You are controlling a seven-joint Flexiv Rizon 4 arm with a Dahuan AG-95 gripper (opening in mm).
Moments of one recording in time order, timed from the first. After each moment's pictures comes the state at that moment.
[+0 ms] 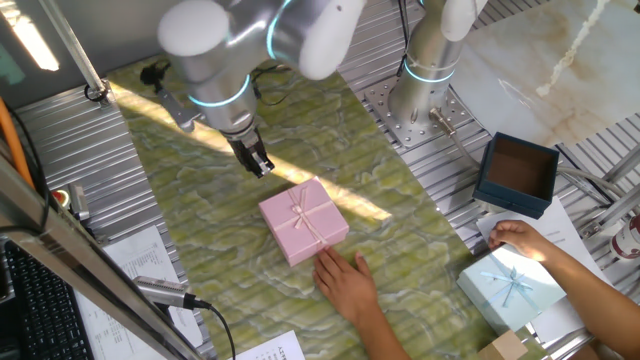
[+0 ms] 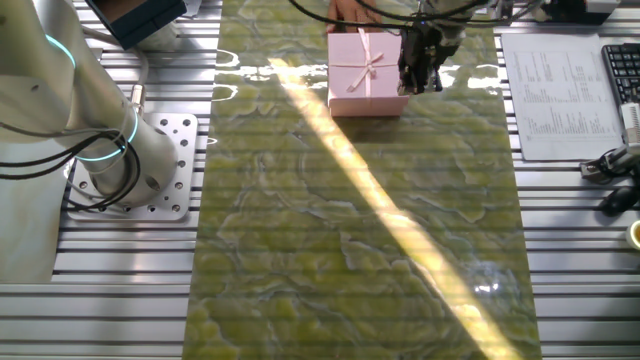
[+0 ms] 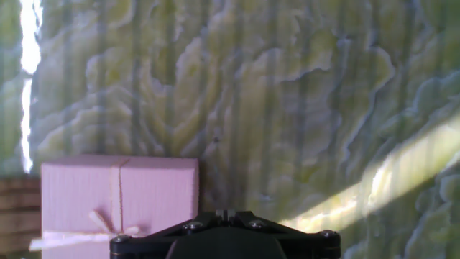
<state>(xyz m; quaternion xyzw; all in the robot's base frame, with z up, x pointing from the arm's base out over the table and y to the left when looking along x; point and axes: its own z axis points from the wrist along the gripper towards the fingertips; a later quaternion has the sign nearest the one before) 0.501 0.092 0.142 0.11 -0.99 -0.01 0.07</state>
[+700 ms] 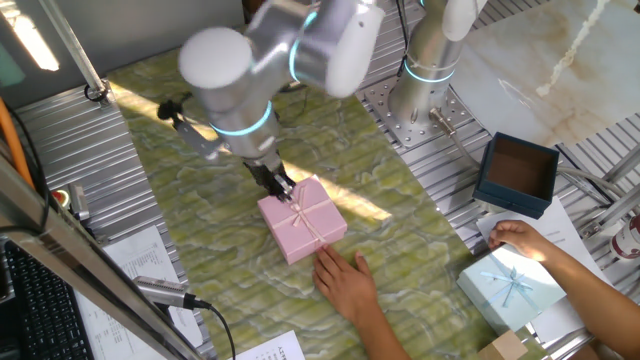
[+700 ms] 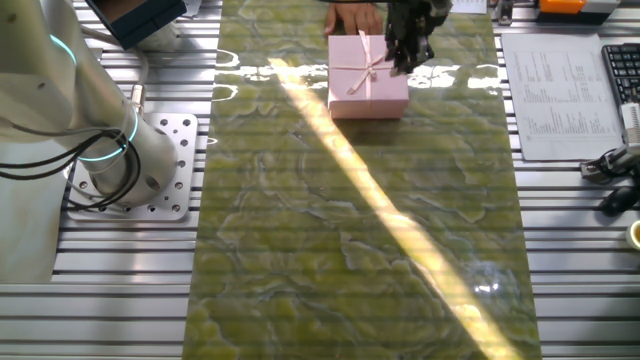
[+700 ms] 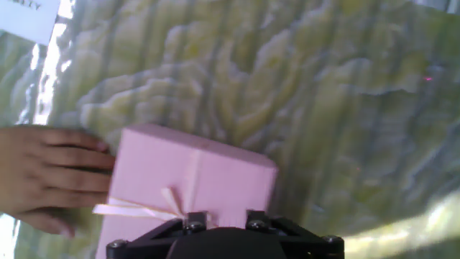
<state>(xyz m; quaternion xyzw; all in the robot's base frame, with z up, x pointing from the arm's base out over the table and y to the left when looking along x) 0.482 0.151 0.120 0.16 -0.99 -0.01 0.06</state>
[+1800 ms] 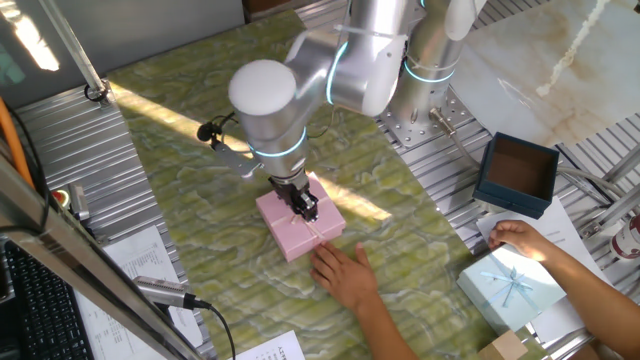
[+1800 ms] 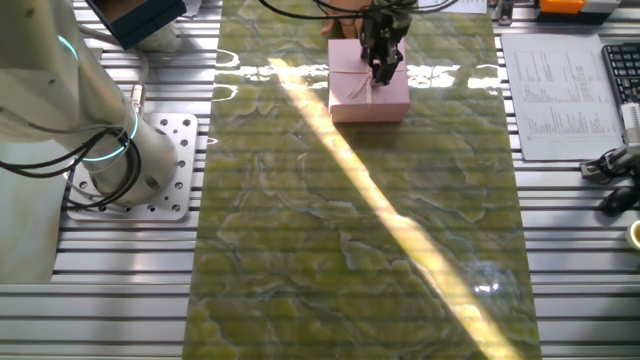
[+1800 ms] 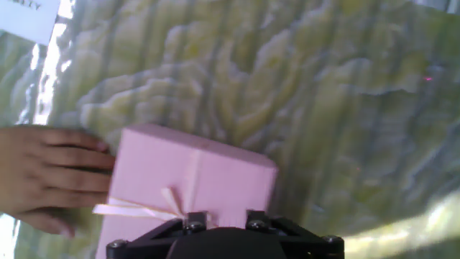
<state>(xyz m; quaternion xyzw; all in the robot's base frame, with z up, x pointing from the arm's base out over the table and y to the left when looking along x) 0.452 0.171 0.076 0.13 -0.99 -0.01 0.05</state>
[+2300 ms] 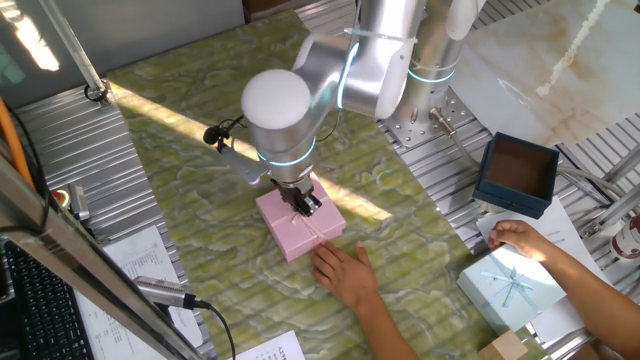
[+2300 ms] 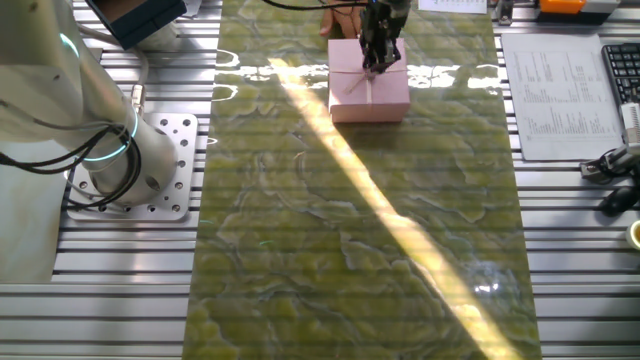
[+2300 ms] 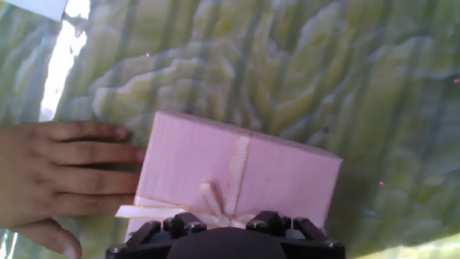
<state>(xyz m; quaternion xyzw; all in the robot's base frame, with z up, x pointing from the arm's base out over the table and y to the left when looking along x) 0.457 0.162 0.079 0.14 -0.99 0.03 0.04</state>
